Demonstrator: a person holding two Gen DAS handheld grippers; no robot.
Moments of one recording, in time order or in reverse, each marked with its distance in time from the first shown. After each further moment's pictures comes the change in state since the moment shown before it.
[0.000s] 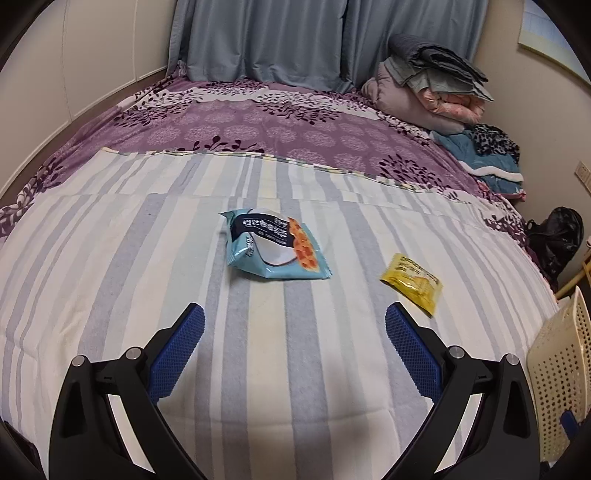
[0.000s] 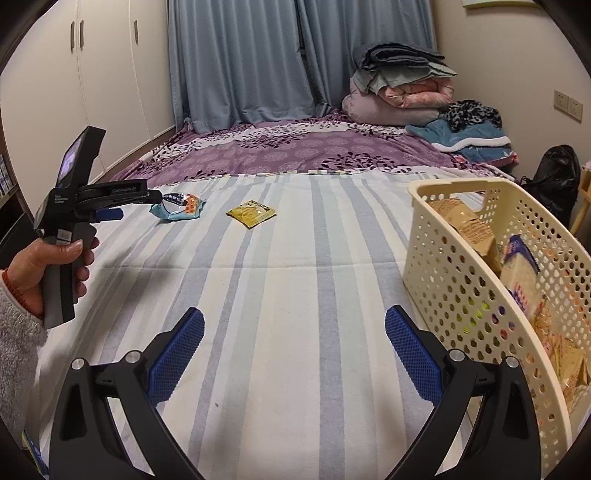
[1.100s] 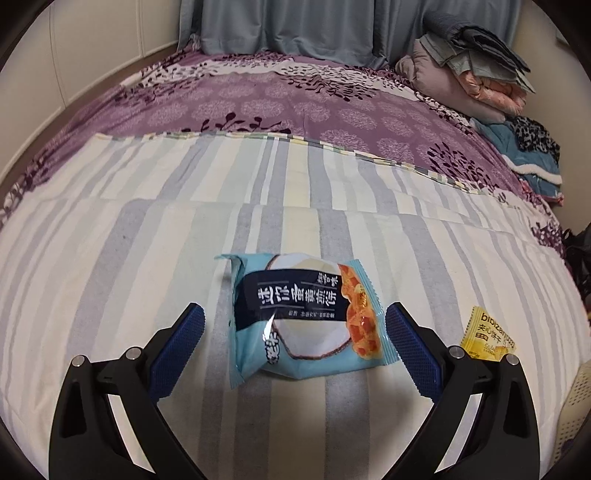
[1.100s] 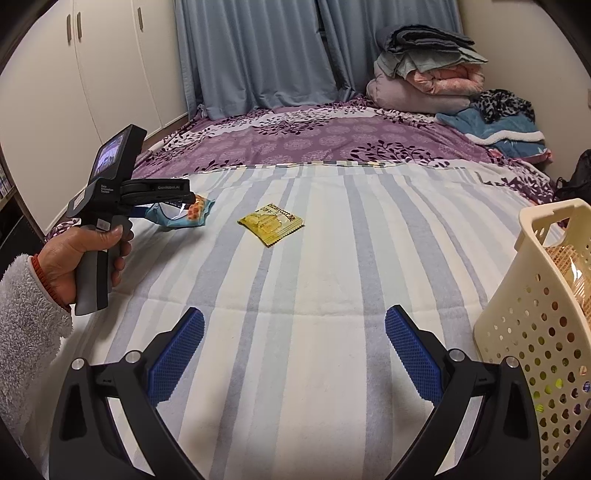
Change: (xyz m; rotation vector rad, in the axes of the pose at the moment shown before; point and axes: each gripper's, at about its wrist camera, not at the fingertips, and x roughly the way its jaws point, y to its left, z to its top) left arm 0.101 0.018 0.051 -0.042 0.099 0.075; right arm 0.076 0.020 0.032 0.004 0.055 0.080
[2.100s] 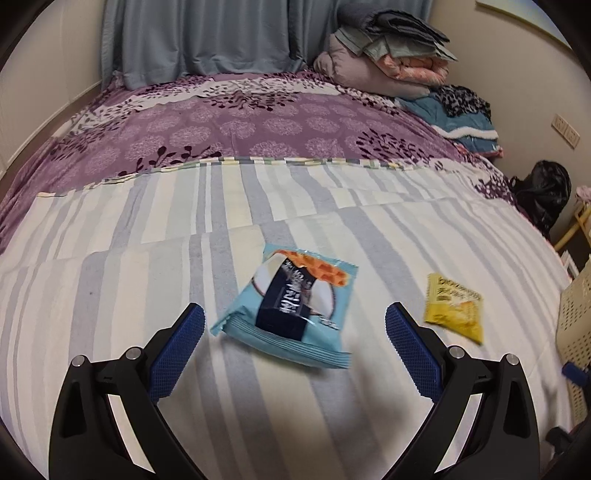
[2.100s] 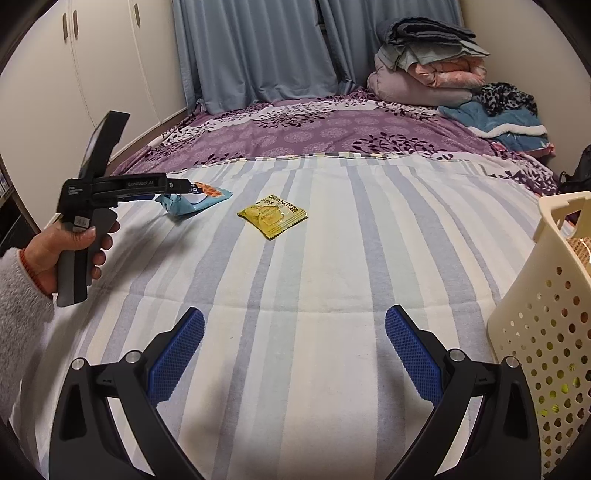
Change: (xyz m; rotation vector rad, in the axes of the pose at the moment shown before) left arm -0.008 -0.005 0.004 0.265 -0.032 -0.200; right arm 0.014 0.004 0.002 -0.001 0.028 0.002
